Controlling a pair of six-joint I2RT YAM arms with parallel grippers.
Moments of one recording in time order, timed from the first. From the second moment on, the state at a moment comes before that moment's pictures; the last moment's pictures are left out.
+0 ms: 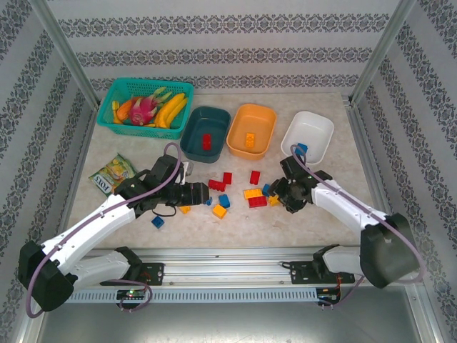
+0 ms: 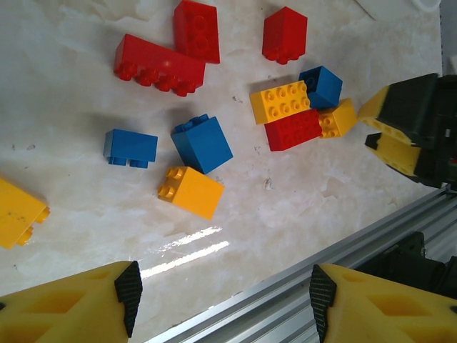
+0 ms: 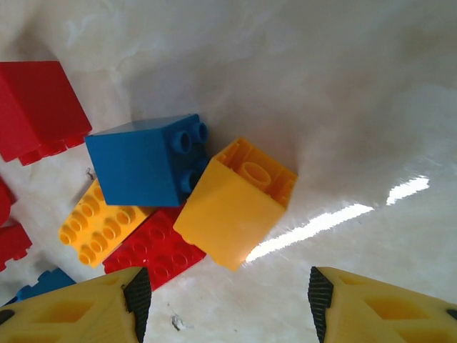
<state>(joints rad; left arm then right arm) -0.63 1.08 0.88 -0.68 0.24 -0.71 0.39 1.30 0.74 -0.67 -0.15 1.10</state>
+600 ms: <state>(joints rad) -0.64 1.08 0.88 -0.67 0.24 -0.72 0.38 1.46 0.75 -0.59 -0.17 1.07</state>
